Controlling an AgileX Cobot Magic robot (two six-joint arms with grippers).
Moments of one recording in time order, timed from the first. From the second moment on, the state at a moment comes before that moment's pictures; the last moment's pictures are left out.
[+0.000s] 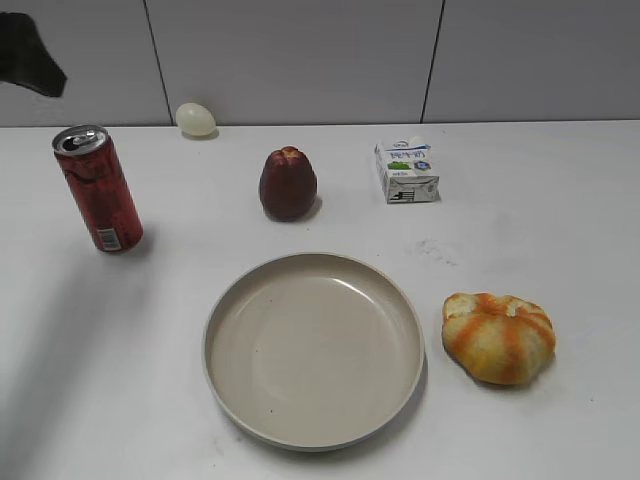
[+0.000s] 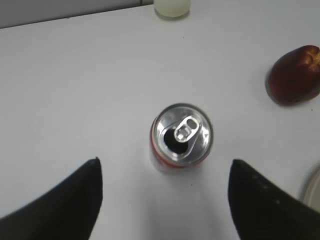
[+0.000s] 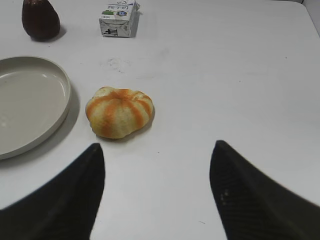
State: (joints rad) left arm -0.08 1.56 -1.31 -0.31 0.79 0.41; right arm -0.01 -0.01 -0.49 0.17 1.05 -0.14
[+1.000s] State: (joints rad) left arm -0.19 1.84 -1.39 -0.18 0.75 0.42; right arm -0.01 -0.01 -0.49 0.17 1.05 -0.14
